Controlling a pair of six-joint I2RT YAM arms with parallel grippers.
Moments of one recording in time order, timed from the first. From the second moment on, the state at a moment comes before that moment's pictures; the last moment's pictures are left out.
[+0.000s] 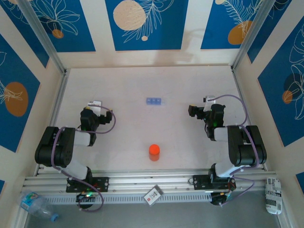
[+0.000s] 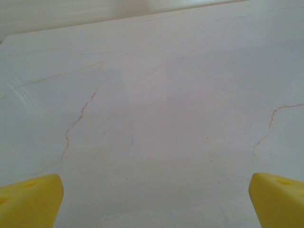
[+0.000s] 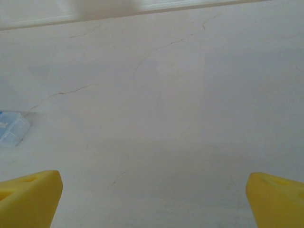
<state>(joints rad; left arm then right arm) -0.07 1.56 0.37 0.83 0.01 0.08 -0.01 1.53 0.42 0.70 -0.17 0.09</state>
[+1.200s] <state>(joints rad) -0.07 1.24 0.66 0.19 0.01 -0.19 0.08 1.56 1.11 -0.24 -0.27 0.58</state>
